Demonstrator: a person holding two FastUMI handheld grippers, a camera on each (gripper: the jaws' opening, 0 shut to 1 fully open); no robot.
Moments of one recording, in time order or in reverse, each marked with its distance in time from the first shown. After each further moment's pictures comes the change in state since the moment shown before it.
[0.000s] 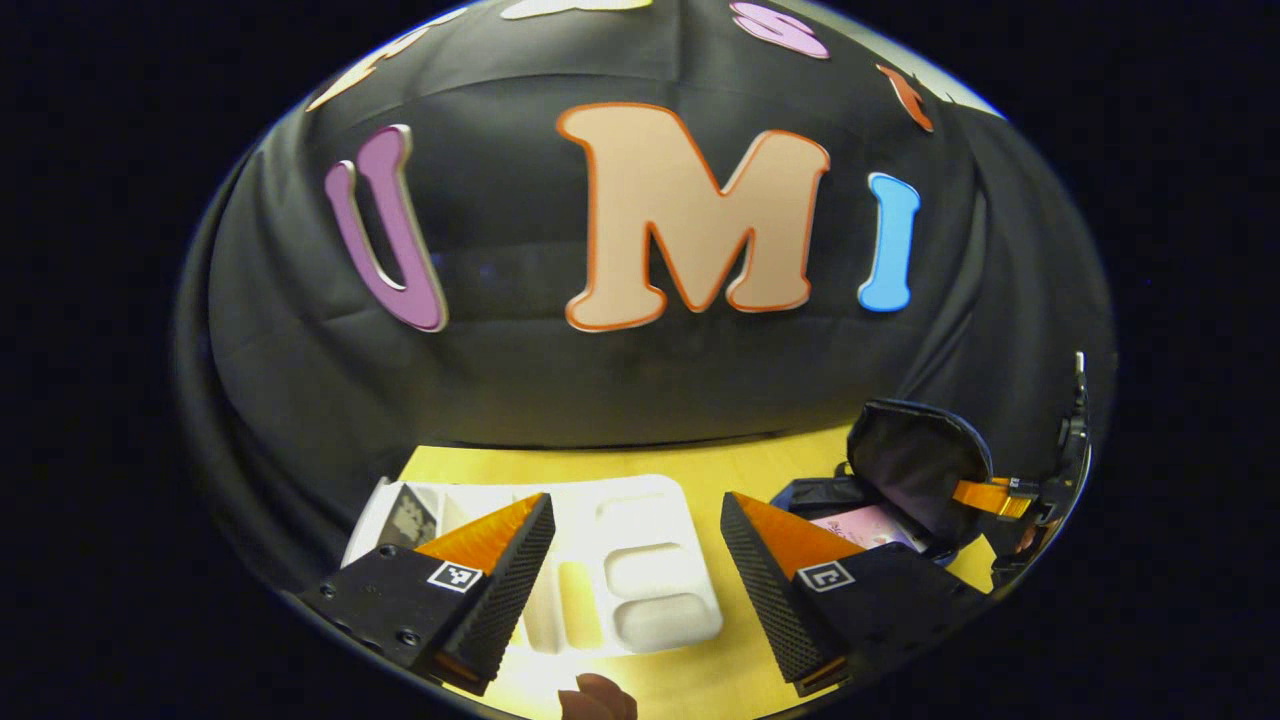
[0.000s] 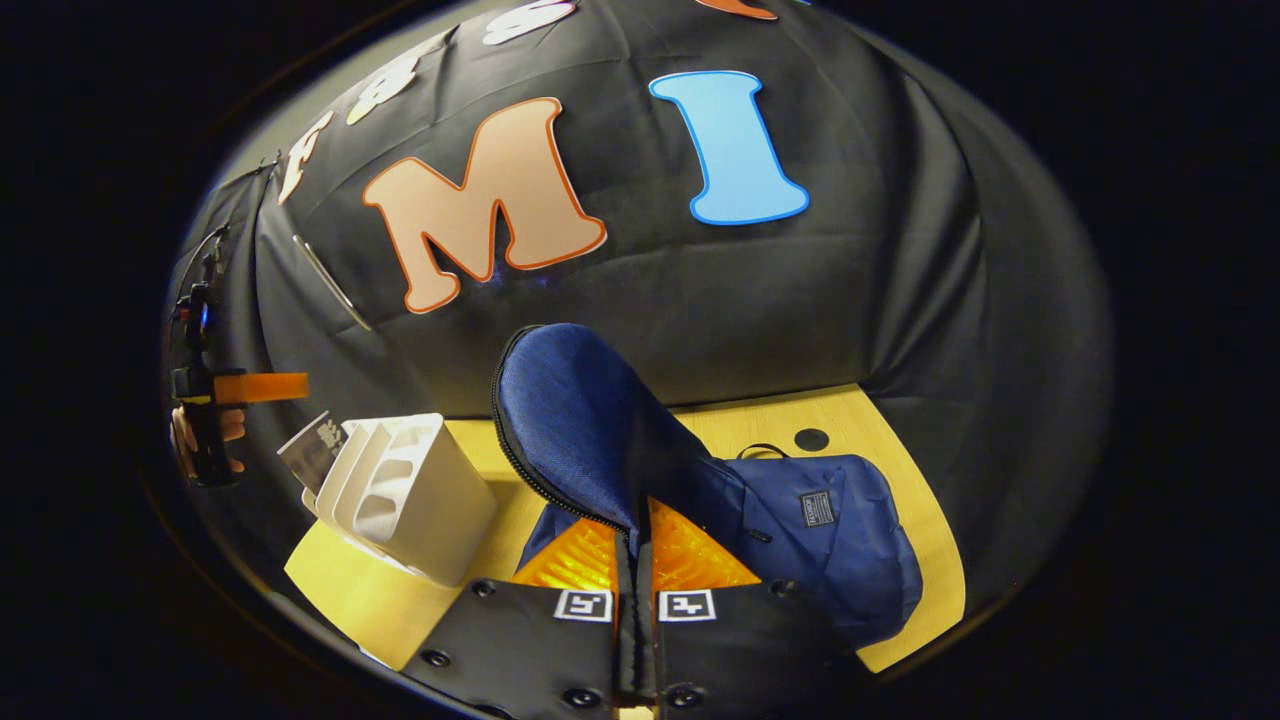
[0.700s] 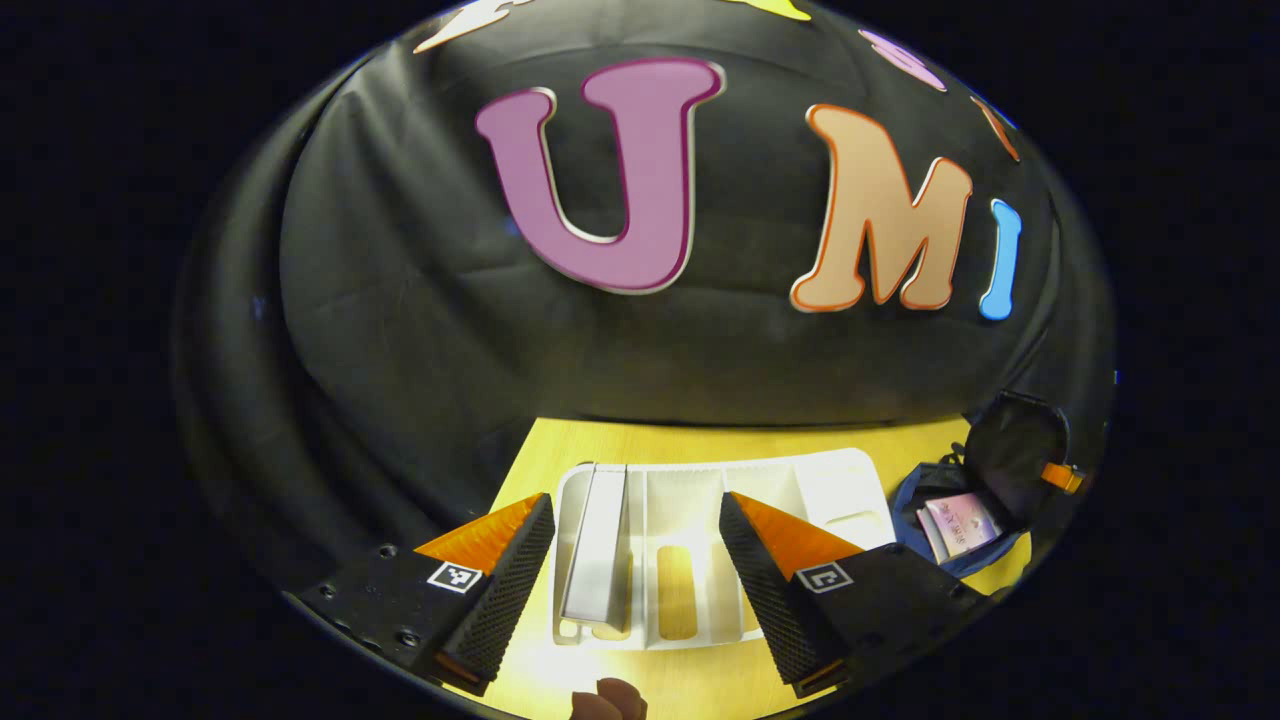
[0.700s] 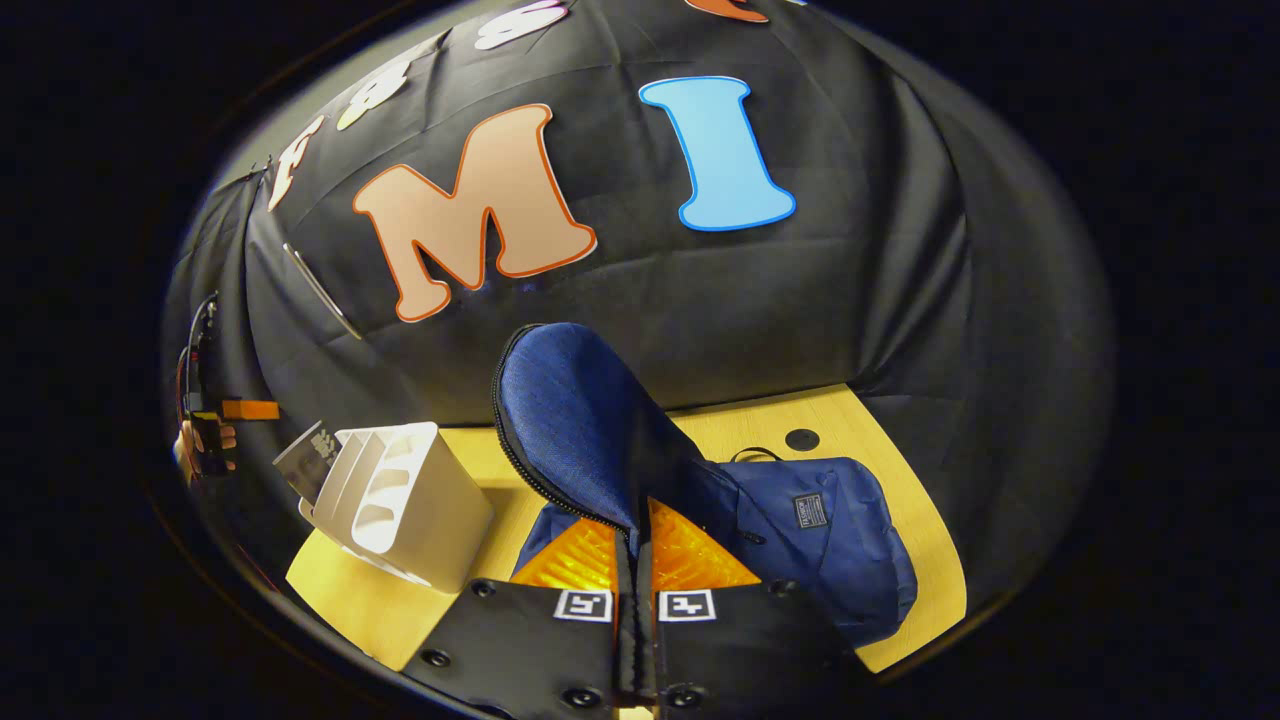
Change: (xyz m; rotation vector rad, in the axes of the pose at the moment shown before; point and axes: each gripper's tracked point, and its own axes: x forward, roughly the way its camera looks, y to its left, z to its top) left arm -0.002 0.190 -0.050 -0.072 0.111 0.162; right arm -0.006 -0.003 0.006 0.020 -0.014 -0.029
